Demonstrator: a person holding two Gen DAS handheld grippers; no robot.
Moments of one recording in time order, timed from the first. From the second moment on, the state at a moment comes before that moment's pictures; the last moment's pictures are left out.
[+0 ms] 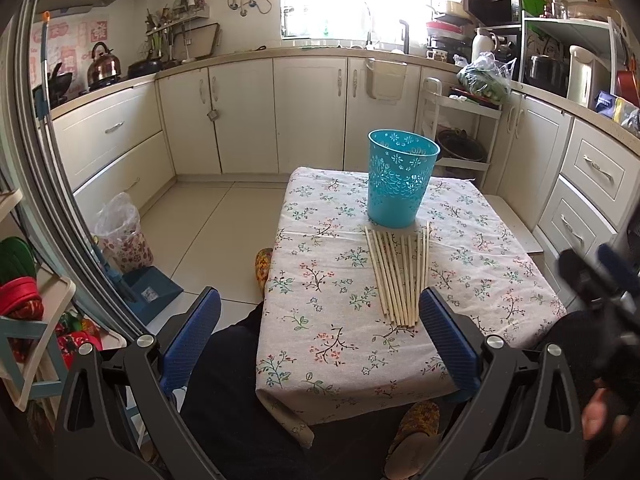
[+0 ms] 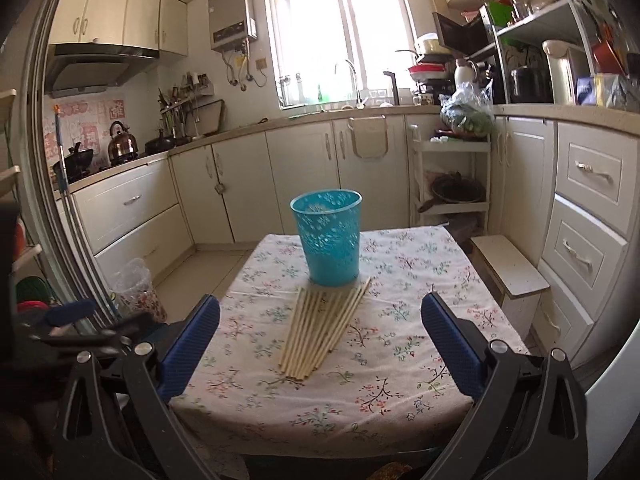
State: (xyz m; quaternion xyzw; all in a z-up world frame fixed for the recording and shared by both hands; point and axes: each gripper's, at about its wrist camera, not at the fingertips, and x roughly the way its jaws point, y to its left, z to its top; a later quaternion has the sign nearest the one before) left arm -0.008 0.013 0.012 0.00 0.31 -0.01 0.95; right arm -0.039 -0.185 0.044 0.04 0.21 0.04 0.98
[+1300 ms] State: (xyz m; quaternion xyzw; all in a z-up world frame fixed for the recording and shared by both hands) left arm -0.048 0.034 0.025 -0.01 0.33 -0.01 0.94; right arm -0.099 -0.153 0.057 0.06 0.22 0.06 0.97
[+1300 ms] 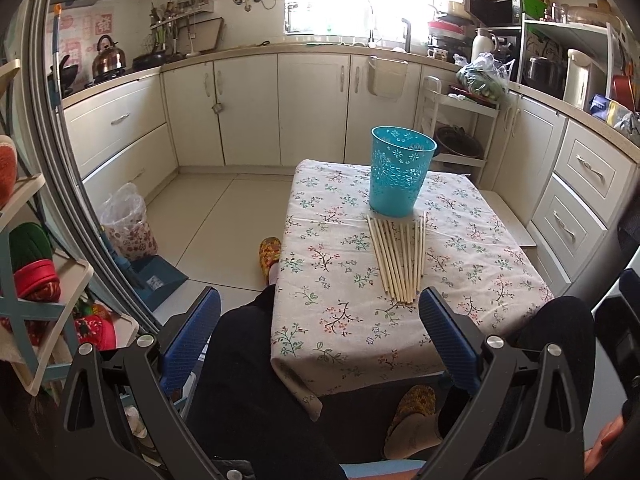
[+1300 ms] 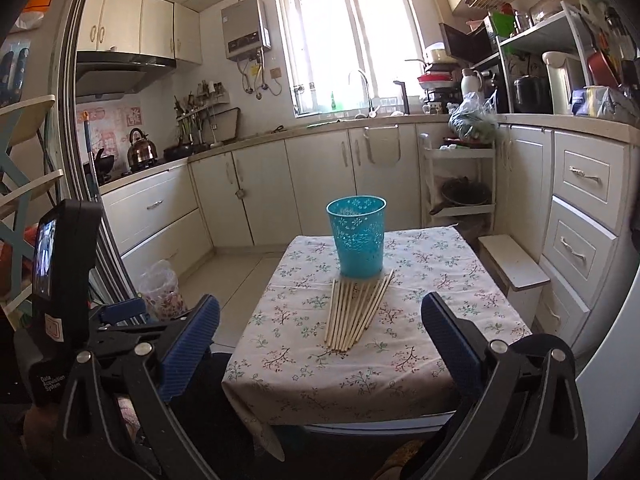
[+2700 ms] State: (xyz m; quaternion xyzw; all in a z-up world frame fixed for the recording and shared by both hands) left arm 0.172 -0.007 -0.092 -0.03 0.45 -0.02 0.89; right arm 0.226 -0.226 -0.131 0.10 0.46 0.00 0.88
